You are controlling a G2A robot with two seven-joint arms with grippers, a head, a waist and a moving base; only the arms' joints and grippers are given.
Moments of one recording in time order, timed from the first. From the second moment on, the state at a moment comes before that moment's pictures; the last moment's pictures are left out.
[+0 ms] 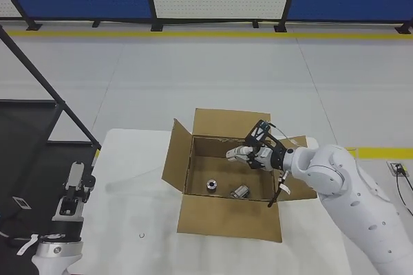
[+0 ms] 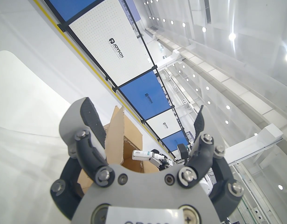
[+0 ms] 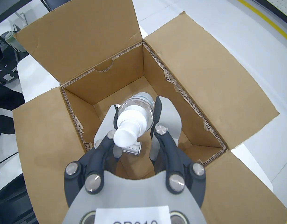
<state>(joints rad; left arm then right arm) 1.56 -1.46 -1.82 -2.22 0.21 -0.04 -0.17 -0.51 -1.06 0.96 -1.41 -0.71 -0.49 0.72</state>
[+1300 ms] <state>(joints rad) 1.54 -1.44 -1.71 -2.21 0.28 -0.03 -0.17 -0.90 -0.91 1.59 -1.37 -0.75 -0.47 0.99</state>
